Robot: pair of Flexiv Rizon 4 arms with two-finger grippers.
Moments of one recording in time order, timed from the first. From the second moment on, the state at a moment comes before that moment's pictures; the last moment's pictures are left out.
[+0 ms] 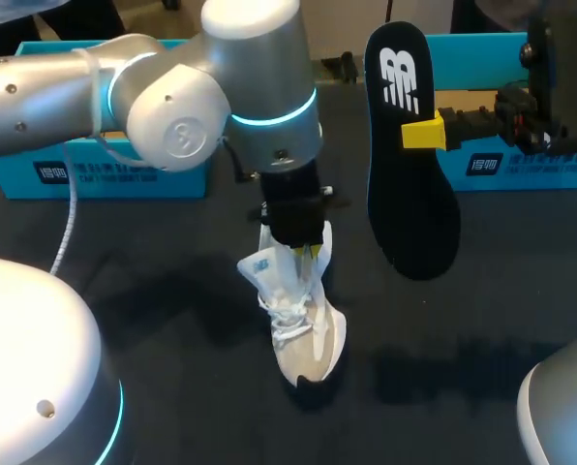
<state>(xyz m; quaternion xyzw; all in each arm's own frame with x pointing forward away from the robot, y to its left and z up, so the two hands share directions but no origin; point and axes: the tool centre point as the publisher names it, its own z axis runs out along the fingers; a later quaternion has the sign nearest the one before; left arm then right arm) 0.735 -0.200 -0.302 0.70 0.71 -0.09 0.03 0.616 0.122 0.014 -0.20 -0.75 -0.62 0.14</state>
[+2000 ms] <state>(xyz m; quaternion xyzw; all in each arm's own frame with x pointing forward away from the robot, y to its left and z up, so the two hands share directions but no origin) 0.759 -0.200 -0.258 0.66 0.67 -0.29 0.18 0.616 0.122 0.014 -0.20 -0.75 -0.62 0.14</state>
